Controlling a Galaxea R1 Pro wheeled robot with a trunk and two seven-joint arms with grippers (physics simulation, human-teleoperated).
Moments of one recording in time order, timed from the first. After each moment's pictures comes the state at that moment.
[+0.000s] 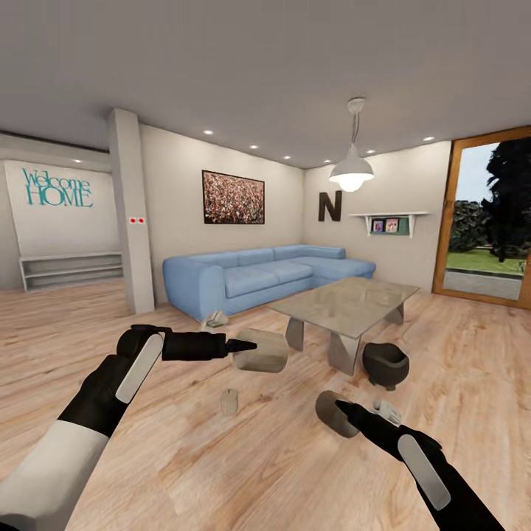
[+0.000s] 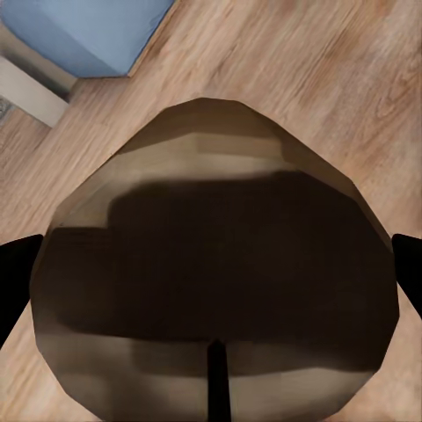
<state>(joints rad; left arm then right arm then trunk) -0.75 0.16 -0.26 -1.22 0.59 1.04 -0.65 -0.38 -0.16 0.07 -0.98 -0.86 0.47 0.00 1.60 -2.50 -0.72</state>
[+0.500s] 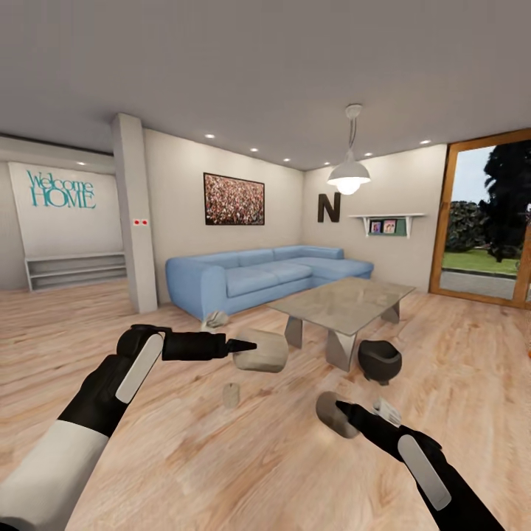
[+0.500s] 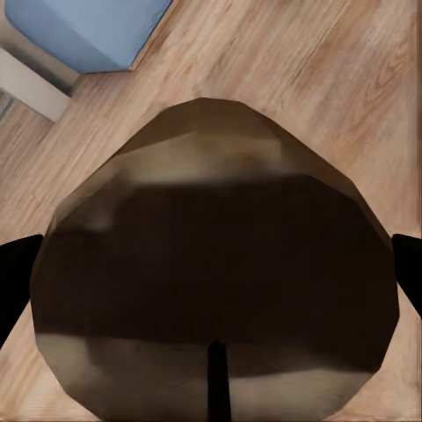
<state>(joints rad) -0.75 0.16 -0.26 -1.22 0.58 1.04 -0.65 -0.38 -0.16 0.07 -0.98 -0.86 0.47 0.00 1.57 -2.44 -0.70</state>
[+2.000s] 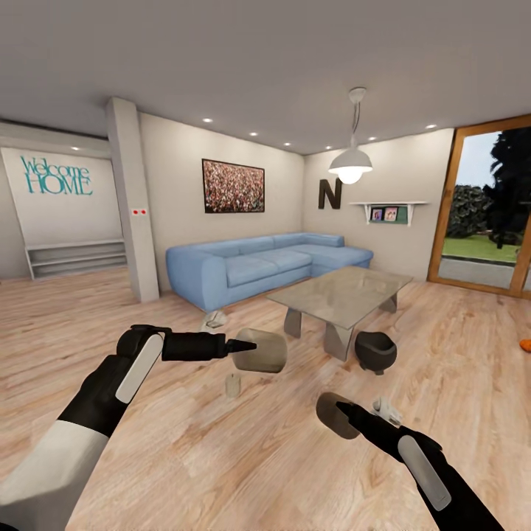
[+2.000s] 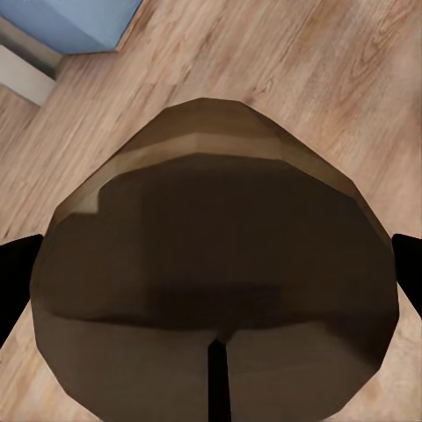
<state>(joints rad) -0.75 0.16 -0.26 -1.21 0.59 1.04 -0.65 -0.38 -0.16 0.07 -0.97 -0.86 0.47 0.00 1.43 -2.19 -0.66</state>
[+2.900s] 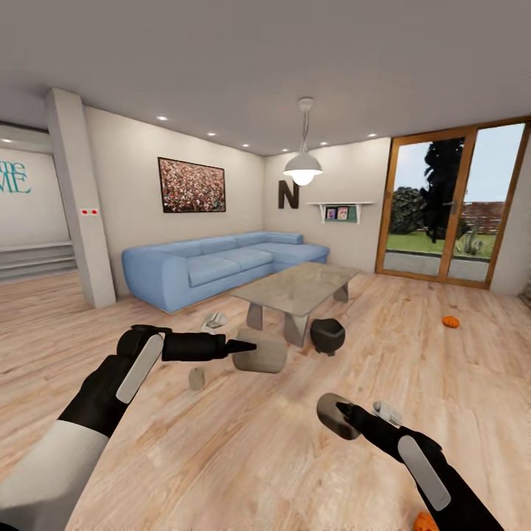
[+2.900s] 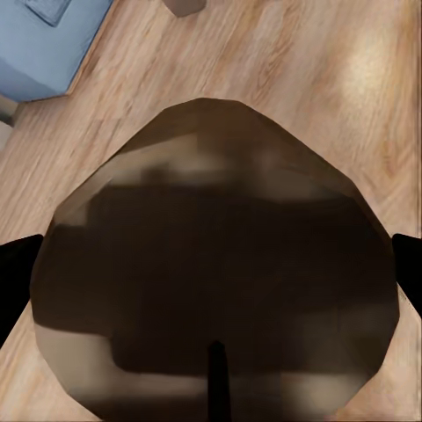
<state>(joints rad) -0.75 0.16 -0.26 -1.21 0.58 1.04 -0.65 -0.38 -0.16 0.07 -0.97 -0.85 0.47 0.00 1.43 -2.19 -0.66</state>
